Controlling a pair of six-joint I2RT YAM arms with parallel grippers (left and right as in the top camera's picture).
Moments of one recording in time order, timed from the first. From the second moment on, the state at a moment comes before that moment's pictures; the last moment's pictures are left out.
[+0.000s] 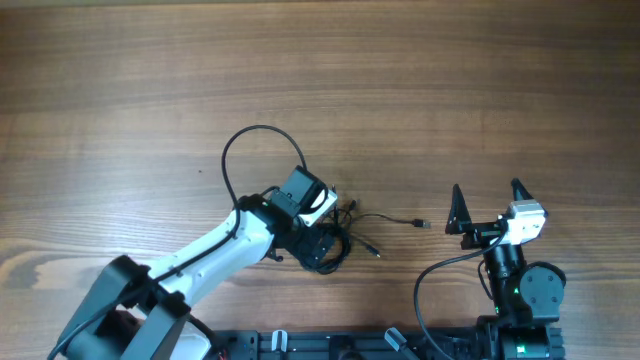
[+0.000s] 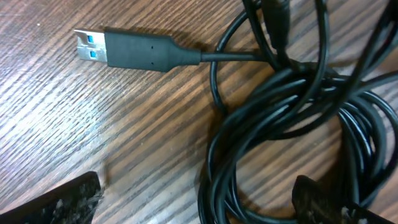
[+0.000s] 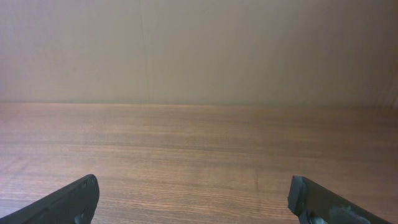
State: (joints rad) left arm -0.67 1.53 0.73 -0.52 0.07 0.02; right arm 0.00 0.02 0.01 0.00 -0.09 0.03
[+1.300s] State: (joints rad) left arm -0.67 1.60 0.76 -0.45 0.02 0.06; right arm 0.00 0.02 0.01 0.00 -0.09 0.03
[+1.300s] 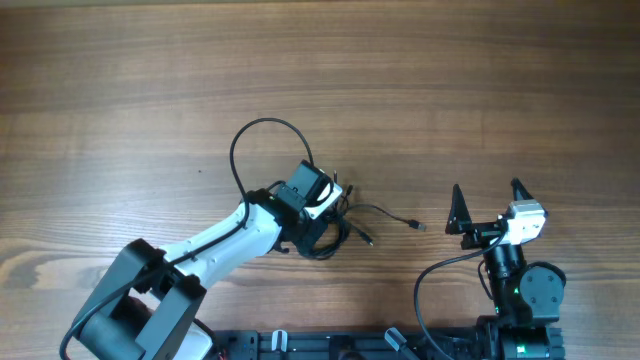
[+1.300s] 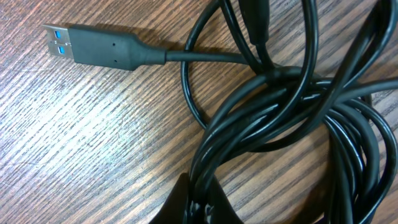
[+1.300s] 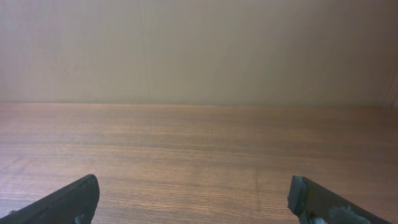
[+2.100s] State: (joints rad) left arm -0.65 1.16 0.79 -0.22 -0.02 0.02; right arm 0.00 0.02 0.01 0.00 -0.09 0.03
